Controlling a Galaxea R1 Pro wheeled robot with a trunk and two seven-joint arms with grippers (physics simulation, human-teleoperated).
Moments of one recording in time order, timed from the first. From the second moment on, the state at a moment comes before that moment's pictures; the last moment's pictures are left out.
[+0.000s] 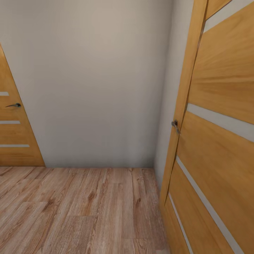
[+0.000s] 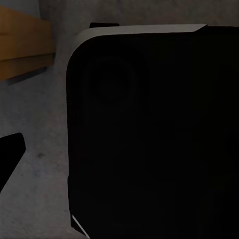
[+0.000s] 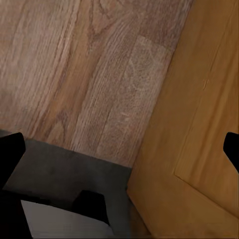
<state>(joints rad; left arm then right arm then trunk) 0.00 0.00 0.01 -0.03 0.02 -0.08 -0.01 -0.40 0.17 0.51 0.03 -0.10 0.03 -0.25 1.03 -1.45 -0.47</state>
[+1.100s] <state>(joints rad) 0.00 0.00 0.01 -0.03 0.02 -0.08 -0.01 -0.17 -0.05 0.51 0.03 -0.11 -0.12 -0.09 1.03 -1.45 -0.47</state>
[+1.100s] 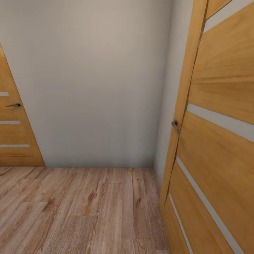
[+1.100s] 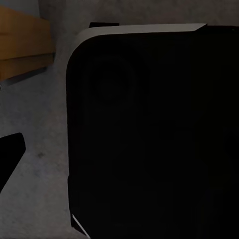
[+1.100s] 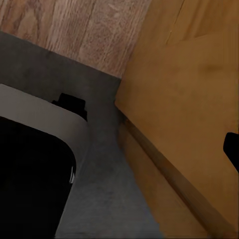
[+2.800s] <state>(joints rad) 0.00 0.00 0.01 -0.03 0.02 -0.08 -0.01 -0.11 -0.06 0.51 0.03 -0.09 -0.11 -0.09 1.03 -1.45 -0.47</state>
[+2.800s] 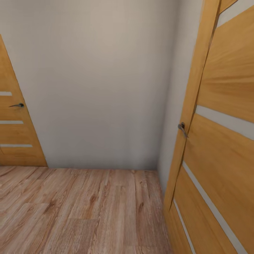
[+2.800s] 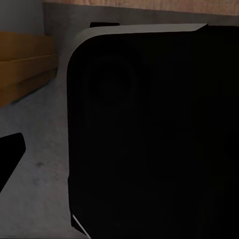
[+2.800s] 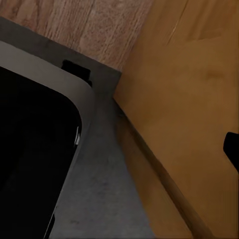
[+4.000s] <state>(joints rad) 0.00 0.00 0.01 -0.03 0.02 -0.08 -0.01 -0.11 -0.06 0.51 0.03 -0.09 -0.12 -0.09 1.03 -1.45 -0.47</state>
